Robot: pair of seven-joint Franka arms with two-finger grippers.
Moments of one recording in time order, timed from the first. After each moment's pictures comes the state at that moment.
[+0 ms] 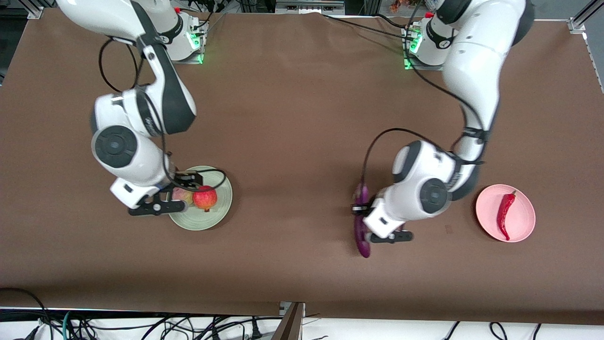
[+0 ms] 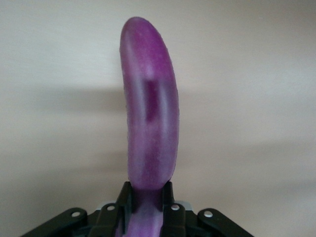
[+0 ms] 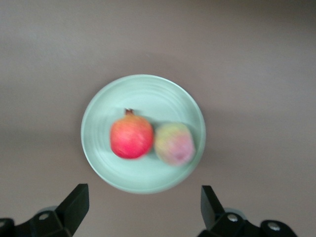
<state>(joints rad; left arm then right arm) -0.17 0.85 -0.21 -1.15 -0.13 1.95 -0.31 0.36 0.51 -0.08 -1.35 -0.07 1.76 0.16</state>
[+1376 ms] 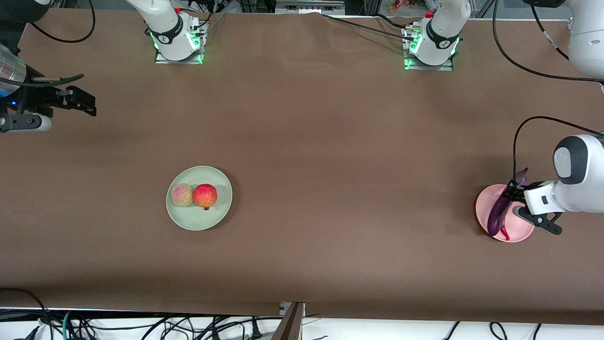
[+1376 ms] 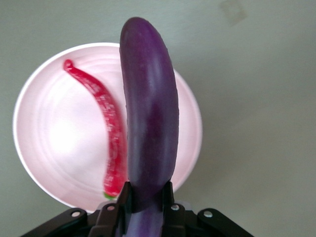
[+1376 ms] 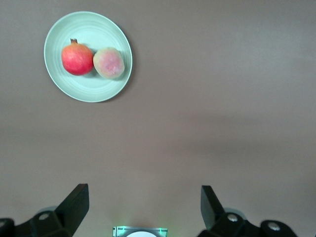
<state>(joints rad) 0.40 0.69 -0.21 -1.50 0.17 1.98 0.64 0.03 0.06 0.03 -1.55 -0.07 1.47 -0.02</state>
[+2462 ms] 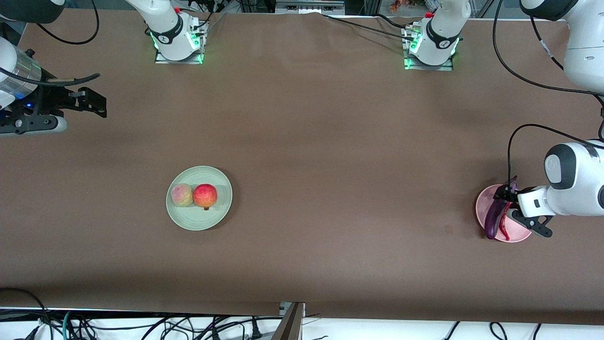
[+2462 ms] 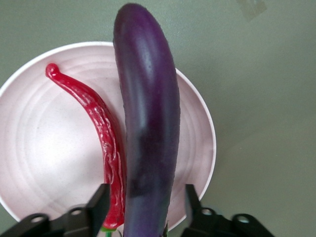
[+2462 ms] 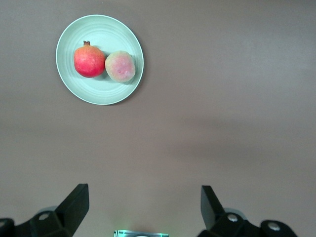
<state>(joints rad) 0.41 0.75 -0.22 -1.50 0.17 2.03 0.66 0.03 0.08 0.08 -1.52 -0.07 1.49 -0.02</state>
